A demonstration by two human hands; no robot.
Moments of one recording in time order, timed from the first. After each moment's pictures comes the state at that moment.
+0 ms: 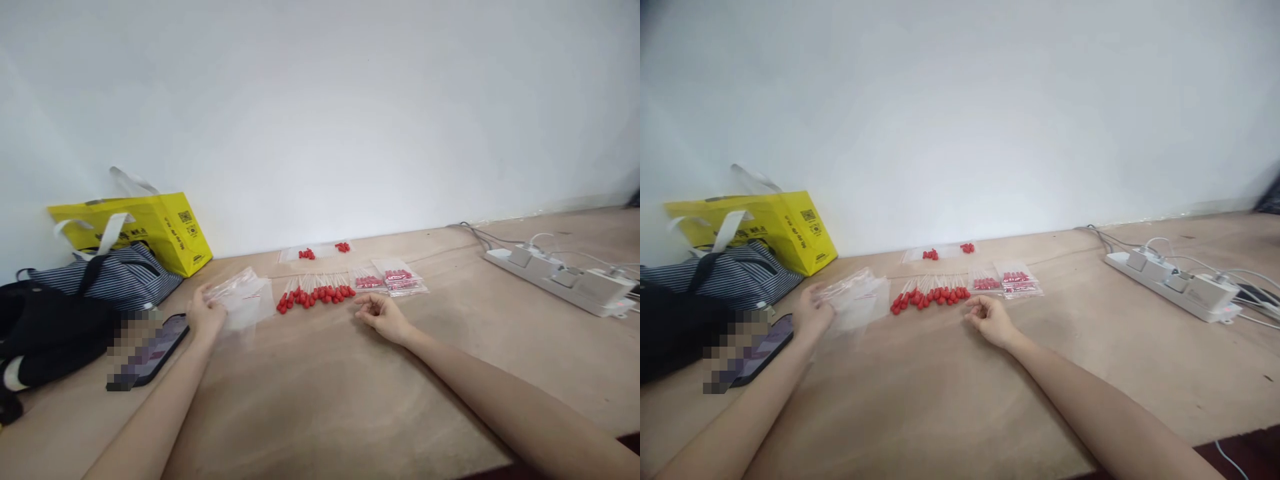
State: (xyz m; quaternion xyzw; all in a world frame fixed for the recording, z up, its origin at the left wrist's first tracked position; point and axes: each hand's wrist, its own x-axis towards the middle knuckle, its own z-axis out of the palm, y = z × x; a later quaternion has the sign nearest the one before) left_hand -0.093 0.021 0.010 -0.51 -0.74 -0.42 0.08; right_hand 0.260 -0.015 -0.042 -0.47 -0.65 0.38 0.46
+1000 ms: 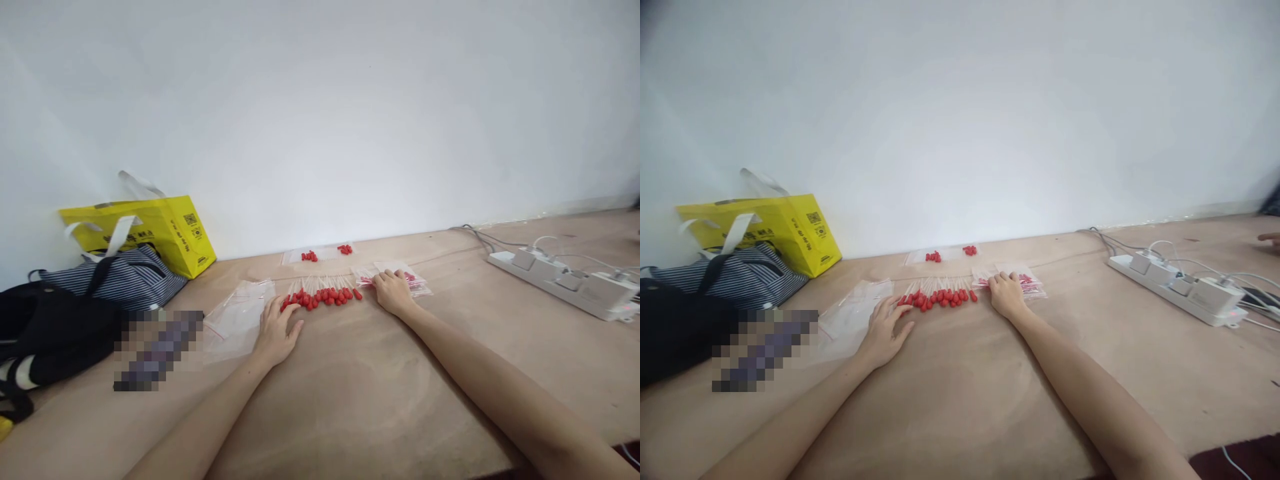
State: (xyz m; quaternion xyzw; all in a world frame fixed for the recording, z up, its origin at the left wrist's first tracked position) left_hand -0.003 -0.015 -0.020 -0.80 -0.51 -0.30 0.10; right_hand 0.289 0.040 -0.034 -0.58 -0.77 -0.20 0.18
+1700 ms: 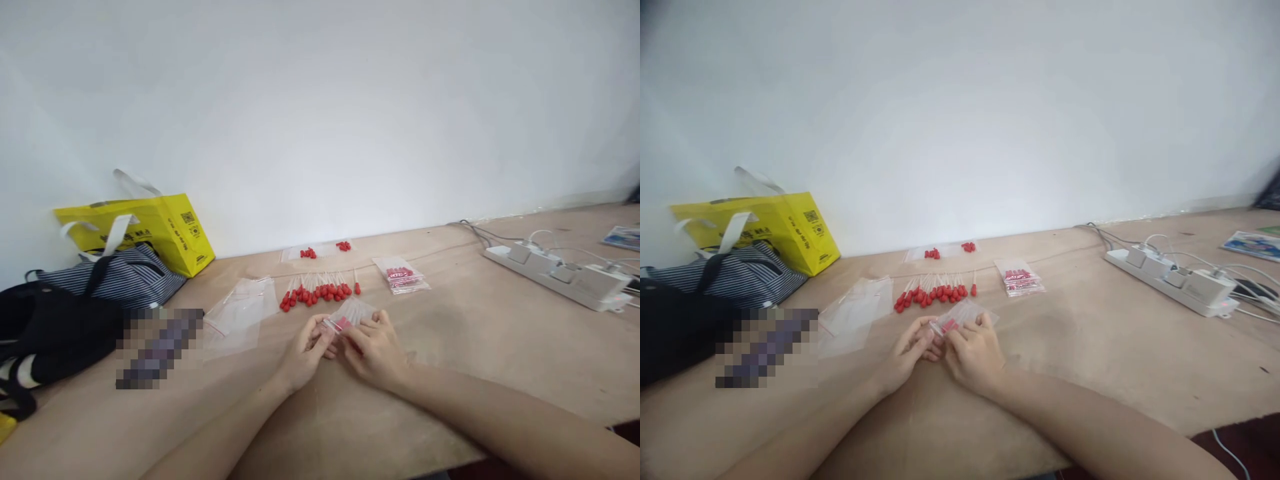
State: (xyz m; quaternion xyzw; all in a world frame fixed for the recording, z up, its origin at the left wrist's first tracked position) left_hand 0.057 -0.070 -0.013 -0.64 -0.43 -0.38 -0.51; right_hand 0.217 -0.082 -0.026 -0.40 -0.81 -0.13 0.40
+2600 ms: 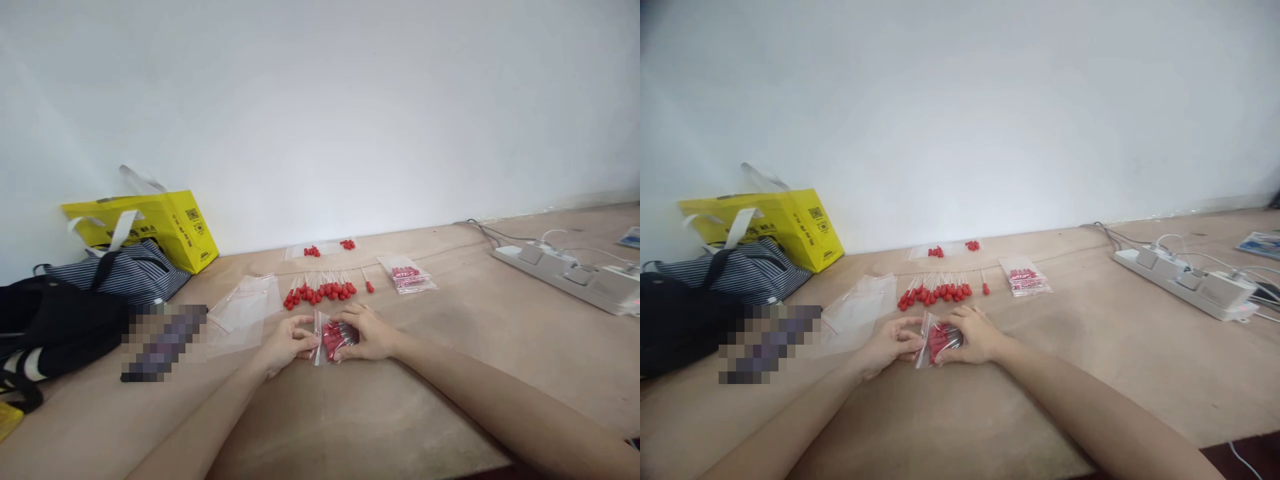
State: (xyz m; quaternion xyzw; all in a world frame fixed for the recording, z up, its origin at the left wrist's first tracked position) left_hand 0.020 -0.051 0.003 -0.52 -0.53 -0.31 -0.60; right_hand 0.225 -0.039 -0.020 -0.35 -0.88 0.17 0.28
